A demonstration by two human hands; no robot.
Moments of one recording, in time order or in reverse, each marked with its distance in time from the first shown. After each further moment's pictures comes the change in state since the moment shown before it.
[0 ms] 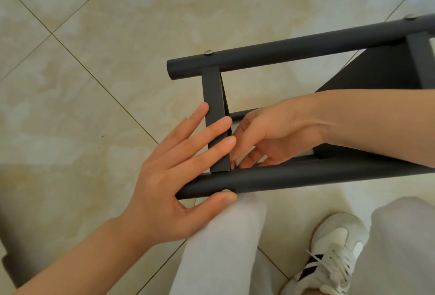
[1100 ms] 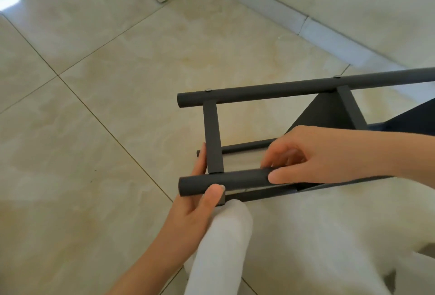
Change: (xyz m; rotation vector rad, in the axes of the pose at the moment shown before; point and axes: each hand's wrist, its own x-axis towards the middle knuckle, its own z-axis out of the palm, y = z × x) left_hand -0.005 0.019 0.026 -0.649 0.068 -0.706; right_hand -0.083 0.009 -0.017 -0.828 0.416 -0.184
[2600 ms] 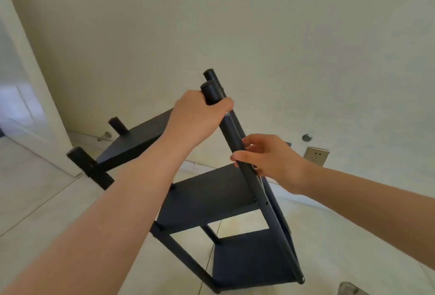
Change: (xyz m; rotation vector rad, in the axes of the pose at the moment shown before) left_hand 0.086 0.410 0.136 0.405 -0.080 0.710; right_hand -0.203 -0.060 -0.122 0.481 1.178 0.112
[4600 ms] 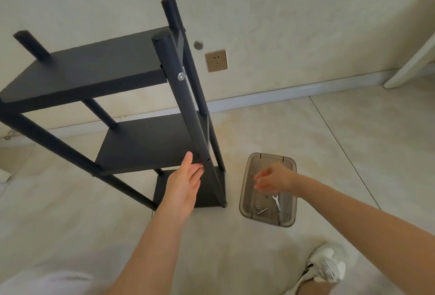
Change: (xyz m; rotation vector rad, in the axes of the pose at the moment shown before) left_hand -0.242 -0.053 0.273 -0.593 -0.378 -0.900; right_hand -0.234 0.364 -0.073 0.236 0.006 0.719
